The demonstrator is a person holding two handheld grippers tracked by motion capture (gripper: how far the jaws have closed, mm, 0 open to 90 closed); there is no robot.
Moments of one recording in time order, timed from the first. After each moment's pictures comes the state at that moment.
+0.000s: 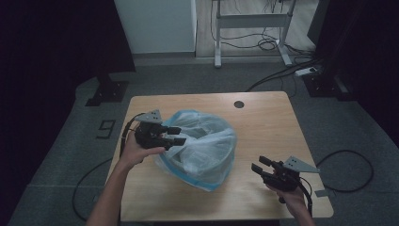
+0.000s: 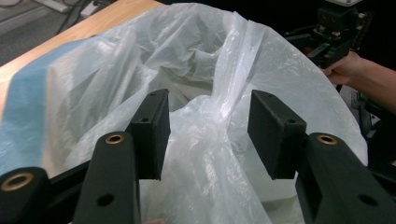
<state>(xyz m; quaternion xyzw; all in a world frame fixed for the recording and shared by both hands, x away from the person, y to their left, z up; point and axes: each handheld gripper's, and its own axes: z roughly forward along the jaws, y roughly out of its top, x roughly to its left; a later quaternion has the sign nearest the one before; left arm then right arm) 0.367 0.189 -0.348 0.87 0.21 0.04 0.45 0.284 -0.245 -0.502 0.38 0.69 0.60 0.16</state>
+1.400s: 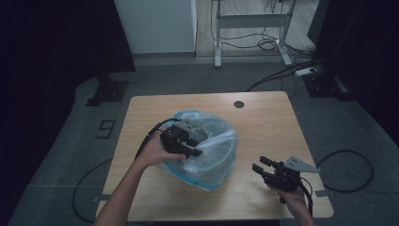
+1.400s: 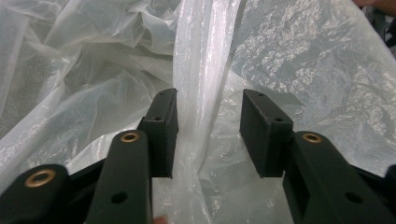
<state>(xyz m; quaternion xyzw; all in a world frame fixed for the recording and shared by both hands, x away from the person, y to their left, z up) 0.370 0.127 -0.364 0.93 0.16 0.01 0.32 0.285 -0.248 -0.505 0.39 0.69 0.60 0.16</state>
